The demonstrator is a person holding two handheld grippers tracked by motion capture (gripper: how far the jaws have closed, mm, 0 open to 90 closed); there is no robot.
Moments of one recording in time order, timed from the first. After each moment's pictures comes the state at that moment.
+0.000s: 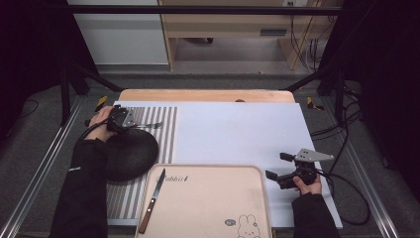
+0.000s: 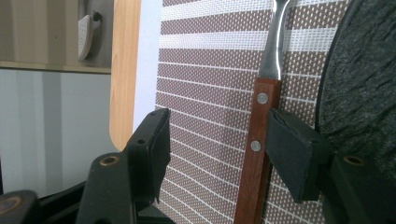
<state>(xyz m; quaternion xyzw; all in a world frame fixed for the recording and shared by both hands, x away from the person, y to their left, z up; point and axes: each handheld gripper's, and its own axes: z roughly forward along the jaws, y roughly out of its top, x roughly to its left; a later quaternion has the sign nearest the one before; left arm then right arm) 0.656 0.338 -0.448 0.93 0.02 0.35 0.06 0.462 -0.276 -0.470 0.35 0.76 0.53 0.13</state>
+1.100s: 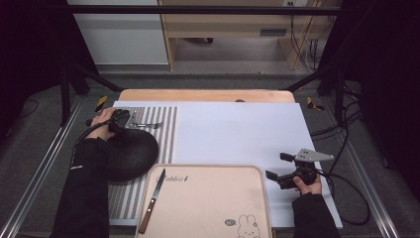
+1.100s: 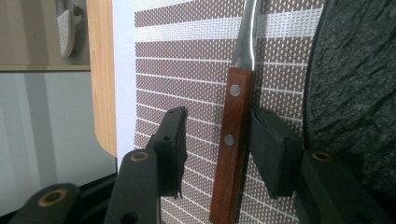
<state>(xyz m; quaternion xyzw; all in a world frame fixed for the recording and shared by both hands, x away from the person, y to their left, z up) 0.659 0.334 -0.457 0.94 0.00 0.33 0.03 0.462 -0.277 -0.470 0.35 0.76 0.53 0.13</state>
